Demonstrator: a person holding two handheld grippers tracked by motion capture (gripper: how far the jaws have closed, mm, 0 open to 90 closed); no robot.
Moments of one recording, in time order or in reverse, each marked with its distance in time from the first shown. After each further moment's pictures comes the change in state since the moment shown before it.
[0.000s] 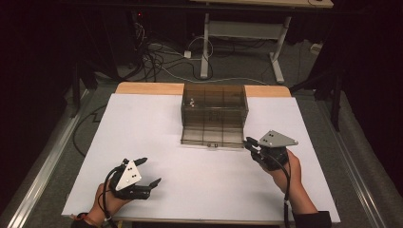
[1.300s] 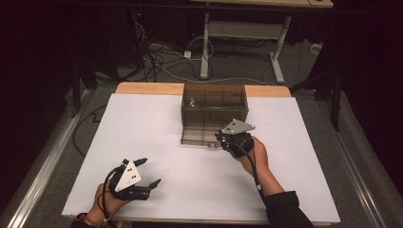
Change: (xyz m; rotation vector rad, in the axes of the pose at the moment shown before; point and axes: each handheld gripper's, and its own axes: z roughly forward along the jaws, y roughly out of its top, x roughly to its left) left arm -0.001 -0.001 -0.002 -0.001 -0.006 0.006; right arm 0.032 0.037 0.079 0.058 0.056 -0.057
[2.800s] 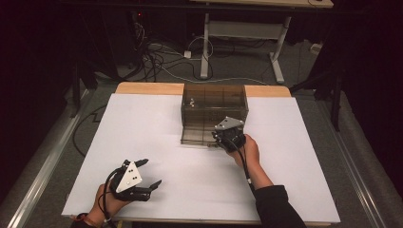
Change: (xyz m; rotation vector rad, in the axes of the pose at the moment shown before) left arm -0.002 -0.002 0.000 0.007 -0.013 0.008; right arm -0.005 -0.004 0.043 0.088 -0.030 0.031
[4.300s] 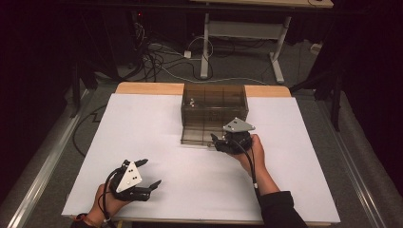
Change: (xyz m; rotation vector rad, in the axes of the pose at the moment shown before) left arm 0.001 -0.001 0.000 0.006 0.007 0.001; right arm -0.002 -0.008 -0.024 -0.149 -0.055 0.057
